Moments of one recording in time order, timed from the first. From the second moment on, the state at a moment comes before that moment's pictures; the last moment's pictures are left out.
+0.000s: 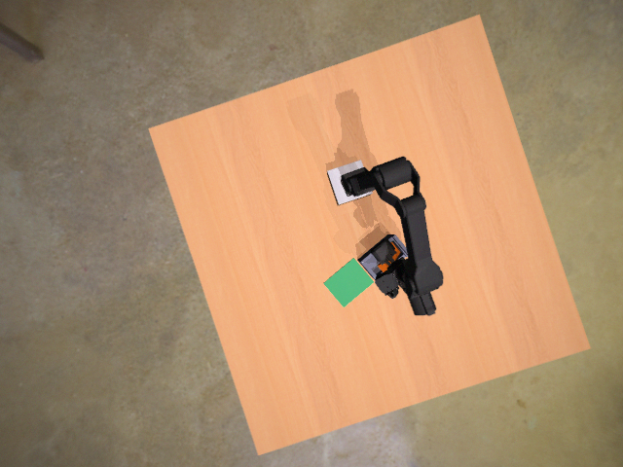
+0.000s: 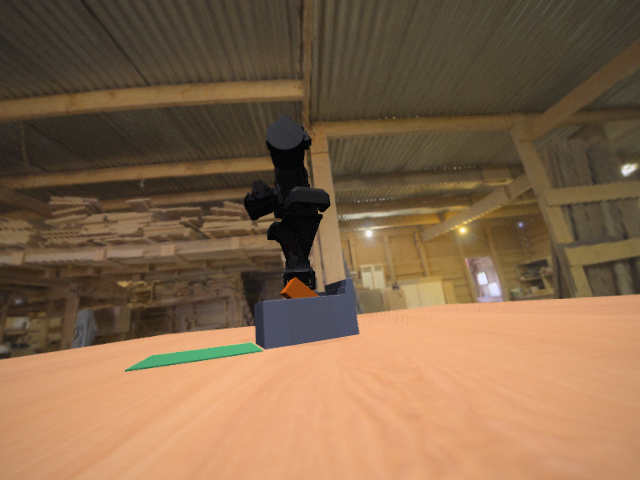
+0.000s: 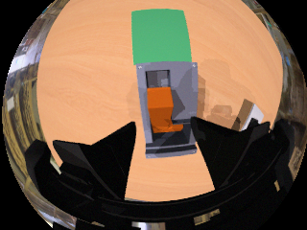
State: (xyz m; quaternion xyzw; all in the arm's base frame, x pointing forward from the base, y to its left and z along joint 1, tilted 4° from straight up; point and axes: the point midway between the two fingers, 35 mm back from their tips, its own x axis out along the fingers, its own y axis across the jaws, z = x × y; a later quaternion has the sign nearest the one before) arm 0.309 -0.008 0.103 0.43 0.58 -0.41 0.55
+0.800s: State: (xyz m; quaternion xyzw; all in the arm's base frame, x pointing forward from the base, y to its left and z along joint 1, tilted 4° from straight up) arm 0.310 -0.007 0.068 0.43 0.58 -0.41 0.56
